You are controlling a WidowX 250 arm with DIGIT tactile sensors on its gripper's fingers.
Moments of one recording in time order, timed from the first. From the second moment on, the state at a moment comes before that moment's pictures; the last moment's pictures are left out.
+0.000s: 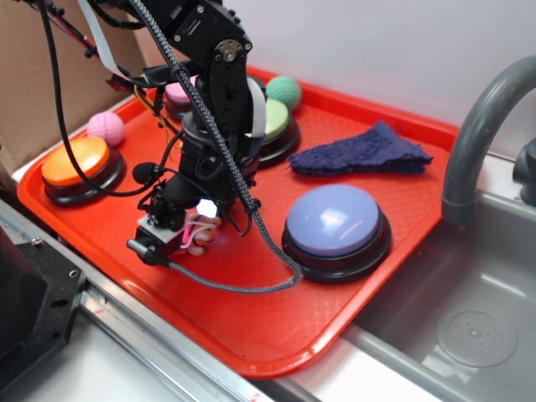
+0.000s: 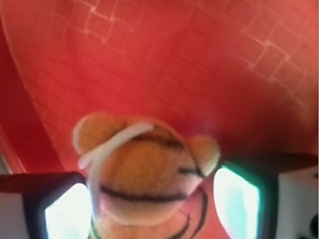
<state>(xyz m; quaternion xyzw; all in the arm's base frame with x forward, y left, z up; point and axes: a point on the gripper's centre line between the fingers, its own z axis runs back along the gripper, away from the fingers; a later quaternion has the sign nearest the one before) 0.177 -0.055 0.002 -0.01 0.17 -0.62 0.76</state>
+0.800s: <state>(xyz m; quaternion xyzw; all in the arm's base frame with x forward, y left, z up) 0.169 -0.032 0.086 -0.06 0.07 -0.50 0.86</state>
